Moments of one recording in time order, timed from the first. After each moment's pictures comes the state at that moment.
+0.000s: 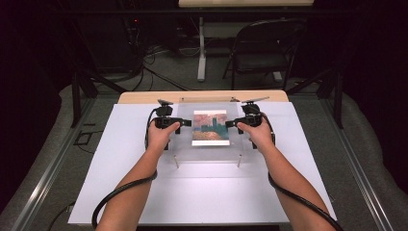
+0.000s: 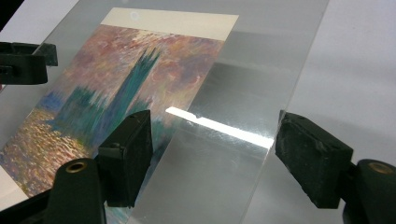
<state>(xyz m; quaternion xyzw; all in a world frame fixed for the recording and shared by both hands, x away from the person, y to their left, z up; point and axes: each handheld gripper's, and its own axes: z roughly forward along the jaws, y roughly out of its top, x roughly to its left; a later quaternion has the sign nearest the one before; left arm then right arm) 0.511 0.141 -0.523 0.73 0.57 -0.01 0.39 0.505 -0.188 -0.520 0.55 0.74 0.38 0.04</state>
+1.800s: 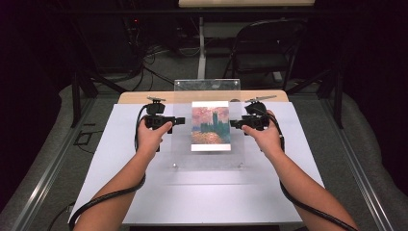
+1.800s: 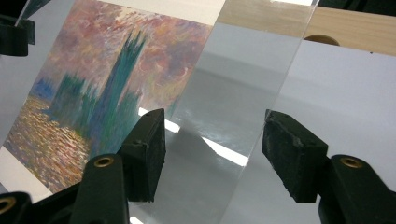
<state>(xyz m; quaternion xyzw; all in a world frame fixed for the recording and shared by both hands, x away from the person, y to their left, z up) 0.465 0.154 -0.466 0.73 0.53 0.04 0.42 0.454 -0.188 -0.466 0.49 0.76 0.40 0.13</state>
